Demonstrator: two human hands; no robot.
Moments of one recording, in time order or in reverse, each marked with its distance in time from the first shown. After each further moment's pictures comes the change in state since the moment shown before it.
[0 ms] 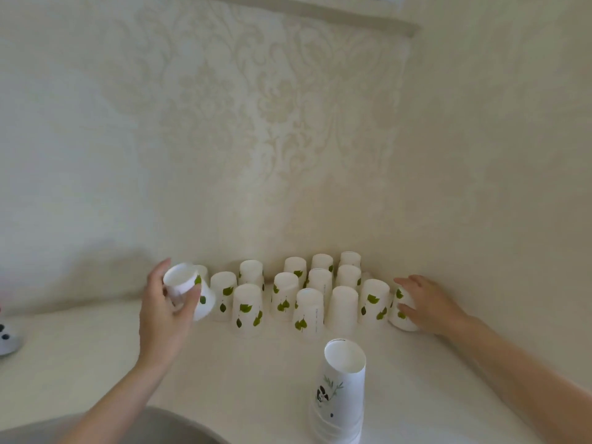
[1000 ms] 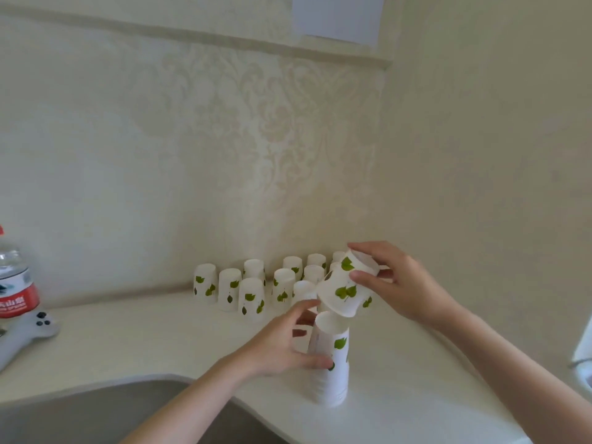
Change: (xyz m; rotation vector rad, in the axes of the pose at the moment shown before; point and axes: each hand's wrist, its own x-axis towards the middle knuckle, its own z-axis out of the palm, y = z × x) left_hand -0.108 0.098 0.043 0.066 -1.053 0.099; right_hand -0.139 -0.096 -0.103 0.633 0.252 -0.441
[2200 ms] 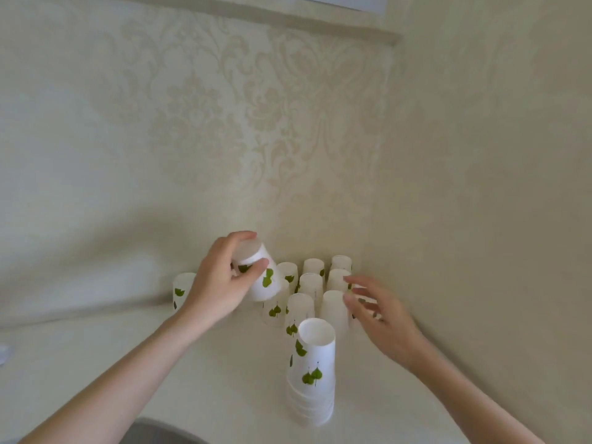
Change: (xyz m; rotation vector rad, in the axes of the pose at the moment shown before) left_hand 0.060 0.000 -0.099 0.183 0.648 0.089; right_hand 0.021 0.083 0.068 0.160 0.058 0.167
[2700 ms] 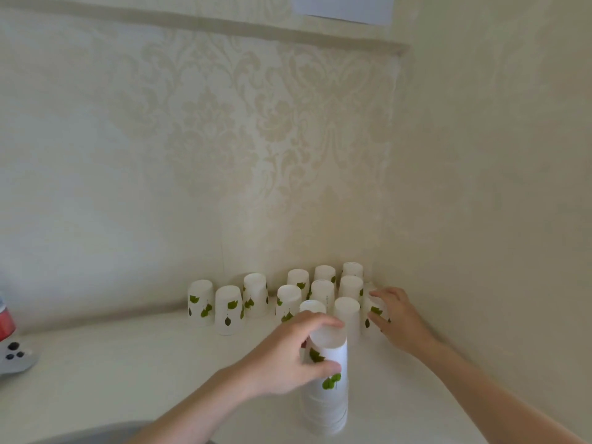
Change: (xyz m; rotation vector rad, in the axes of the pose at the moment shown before) left_hand -0.063 0.018 0.047 -0.013 -0.597 0.107; right_hand 0.044 0.083 0.006 -0.436 -0.056 0.187
